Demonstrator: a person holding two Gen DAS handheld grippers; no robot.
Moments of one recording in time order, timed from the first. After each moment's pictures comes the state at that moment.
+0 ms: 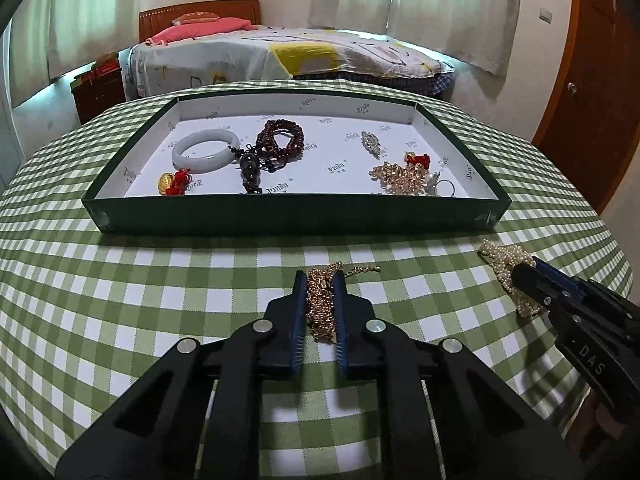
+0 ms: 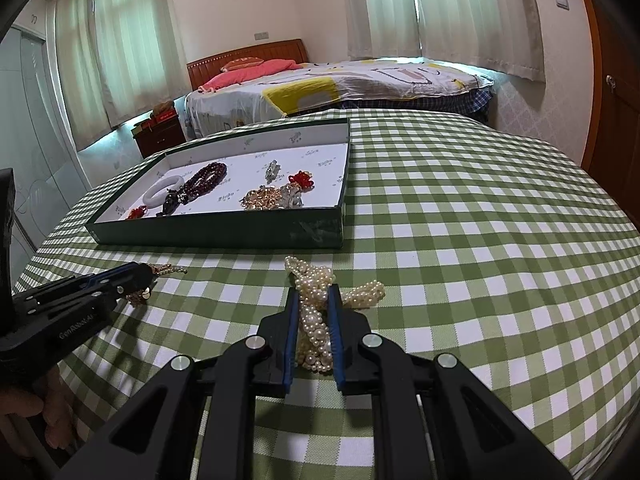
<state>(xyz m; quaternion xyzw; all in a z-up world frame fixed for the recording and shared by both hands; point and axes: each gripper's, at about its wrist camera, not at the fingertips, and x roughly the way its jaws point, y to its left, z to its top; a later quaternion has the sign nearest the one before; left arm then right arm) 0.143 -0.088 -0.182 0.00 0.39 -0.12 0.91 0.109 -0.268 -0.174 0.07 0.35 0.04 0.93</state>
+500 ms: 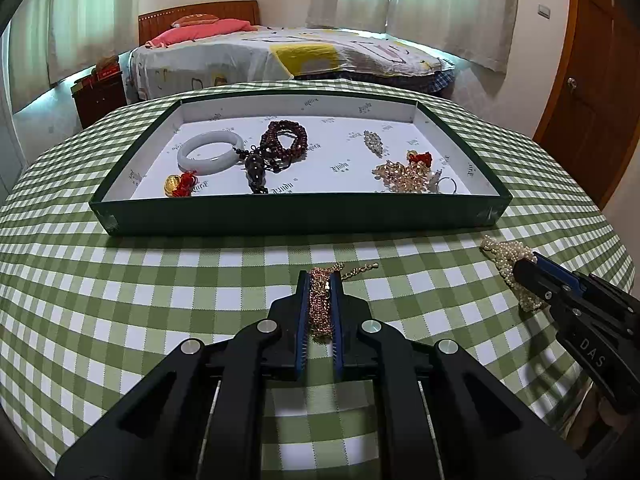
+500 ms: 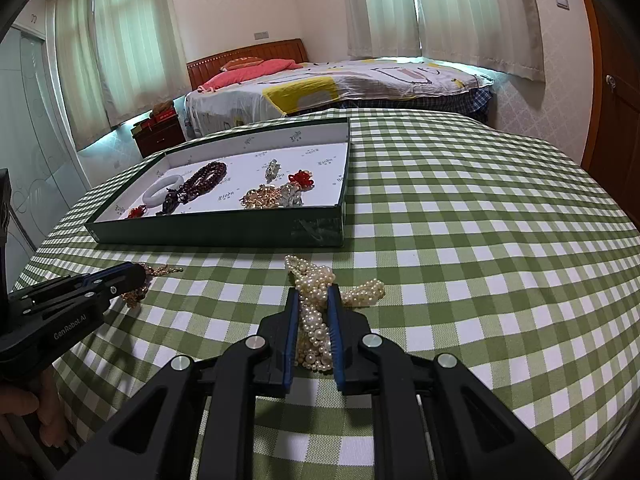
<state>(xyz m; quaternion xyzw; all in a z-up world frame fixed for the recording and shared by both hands) 0.140 -0.084 -0.180 0.01 0.39 -0.12 0.91 0.108 -0.267 -0.174 0.07 0.35 0.04 0.93</state>
